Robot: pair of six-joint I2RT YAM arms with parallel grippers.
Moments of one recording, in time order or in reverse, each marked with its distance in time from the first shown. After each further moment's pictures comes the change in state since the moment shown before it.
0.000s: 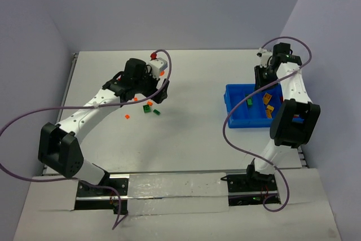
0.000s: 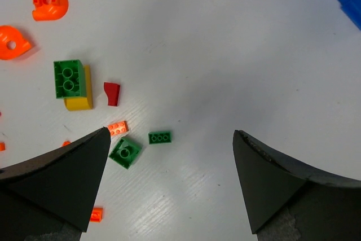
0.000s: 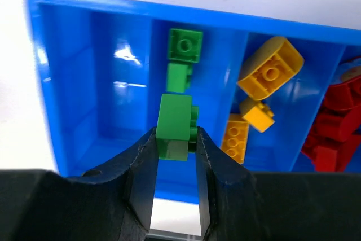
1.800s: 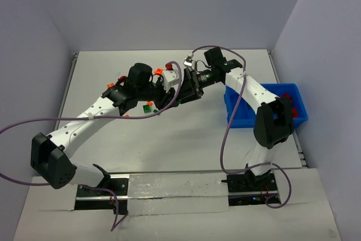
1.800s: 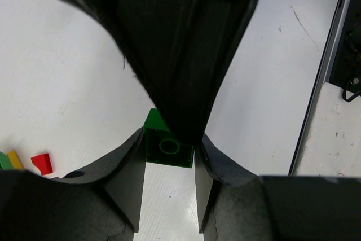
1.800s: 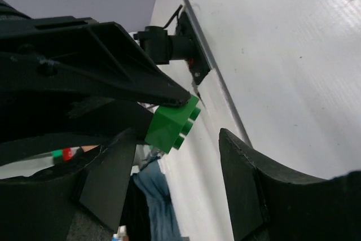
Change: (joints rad) left arm -0.144 -0.097 -0.006 0.003 0.287 0.128; right arm 0.627 0.035 -0.042 0.235 -0.942 0.598
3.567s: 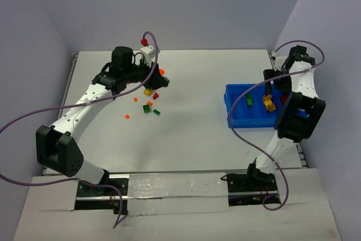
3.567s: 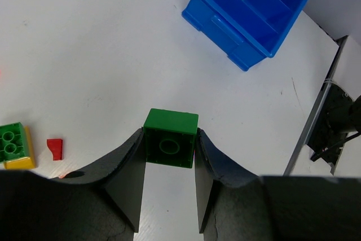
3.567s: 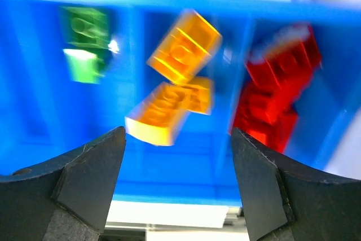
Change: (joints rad) left arm 0.252 0.104 0.104 0.072 0.126 -0.271; right arm -0.793 0.085 0.107 -0.259 1.009 -0.757
